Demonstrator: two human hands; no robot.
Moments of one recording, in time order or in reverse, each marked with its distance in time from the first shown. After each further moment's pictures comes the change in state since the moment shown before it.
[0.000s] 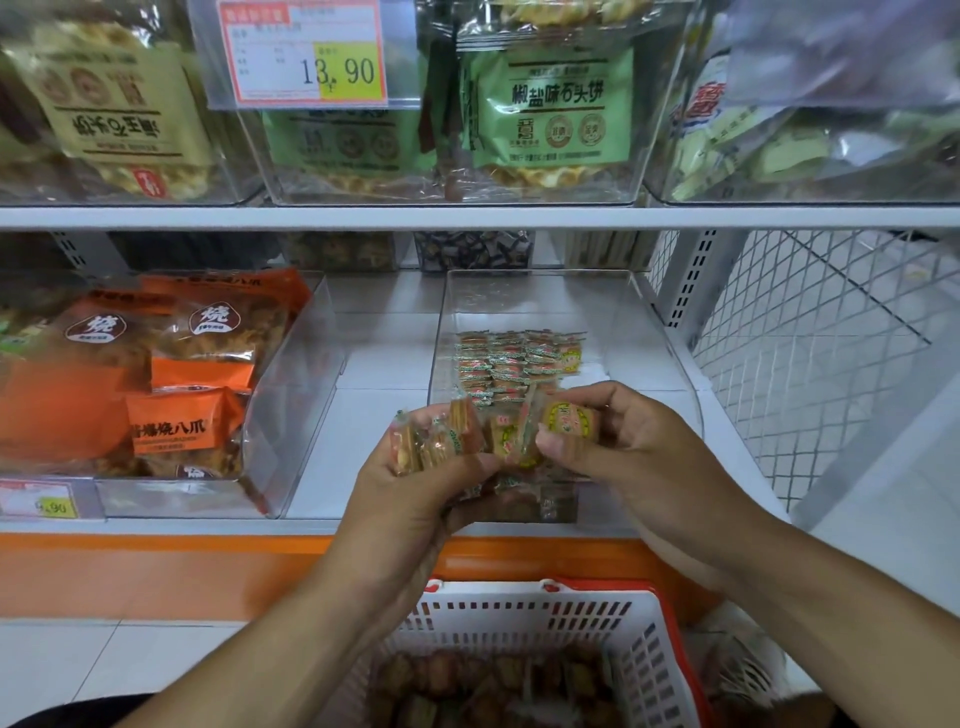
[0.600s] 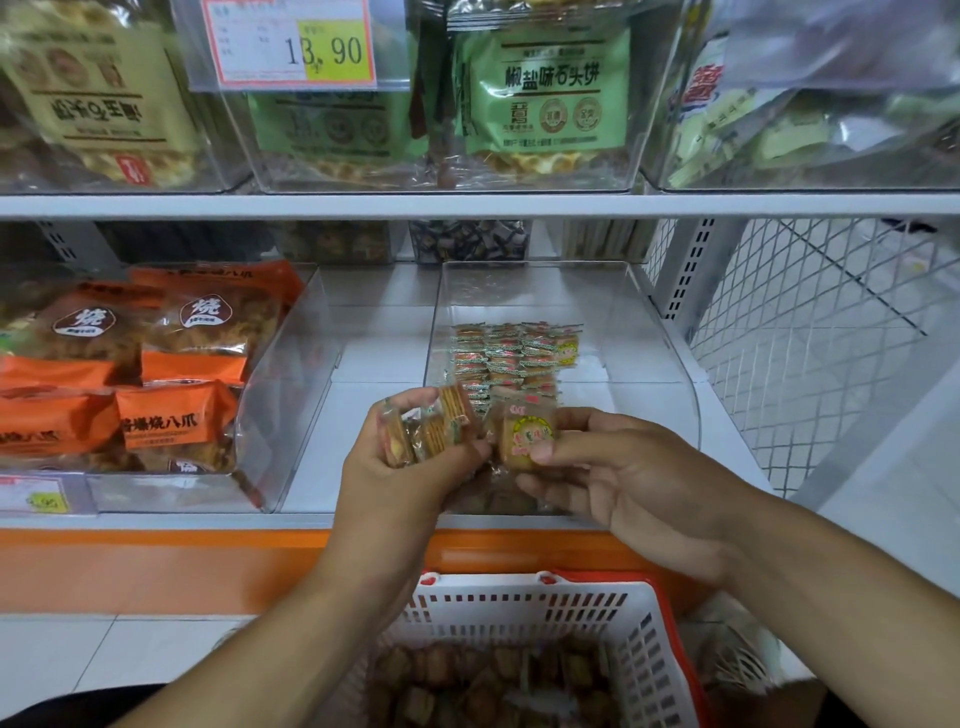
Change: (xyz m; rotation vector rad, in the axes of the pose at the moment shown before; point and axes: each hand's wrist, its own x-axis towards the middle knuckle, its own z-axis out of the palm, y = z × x) left_hand 0.010 -0.011 -0.005 0.112 0.120 0.171; right_hand -0.002 -0.012 0.010 0.412 -0.054 0.397
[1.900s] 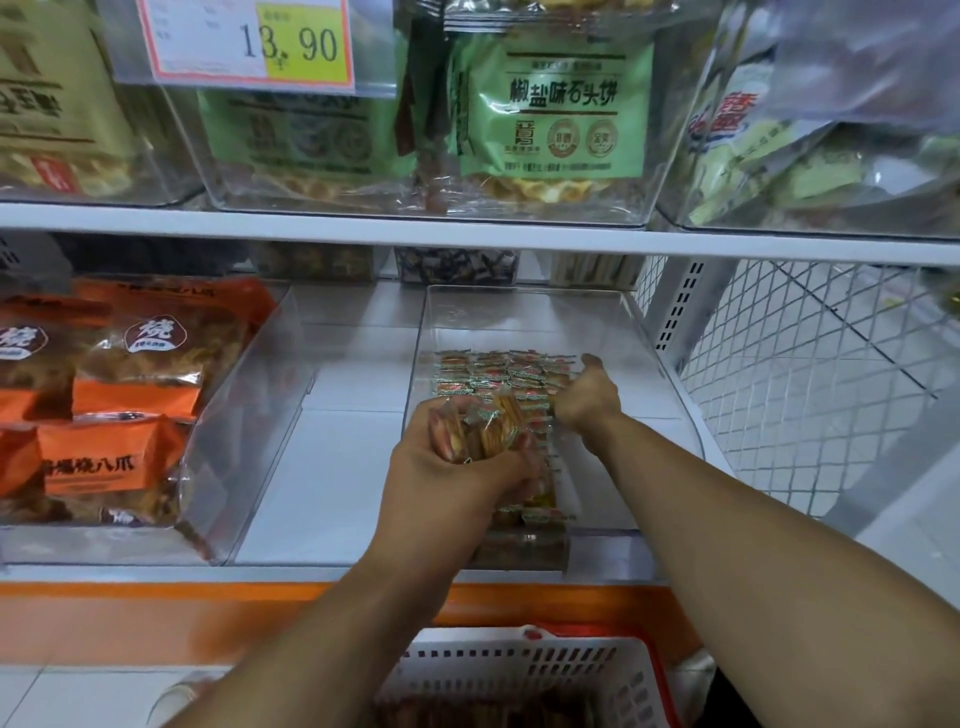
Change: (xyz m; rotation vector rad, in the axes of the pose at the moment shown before) left_hand 0.044 -0.012 0.036 0.232 -0.049 -0.074; right_hand 0.204 -0.029 -0.090 -0.973 0.791 -0.153
